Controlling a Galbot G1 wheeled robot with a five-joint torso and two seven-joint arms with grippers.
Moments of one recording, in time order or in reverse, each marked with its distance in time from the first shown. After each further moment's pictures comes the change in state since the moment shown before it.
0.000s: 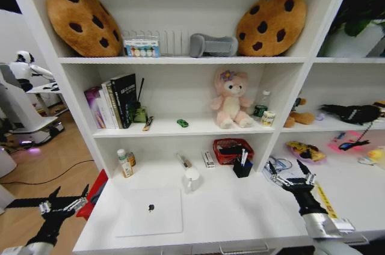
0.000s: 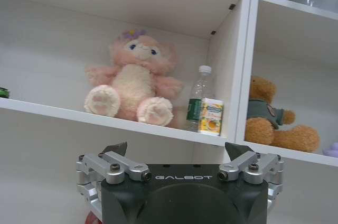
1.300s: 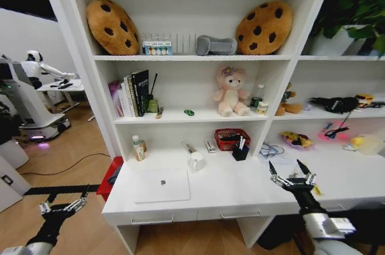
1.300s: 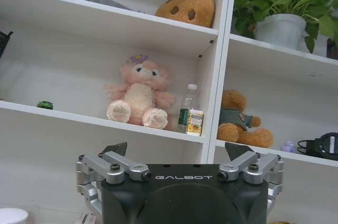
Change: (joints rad) left arm 0.000 0.000 0.000 0.000 0.000 0.000 0.000; right arm 0.000 0.000 0.000 0.000 0.000 0.000 0.000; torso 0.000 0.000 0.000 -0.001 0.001
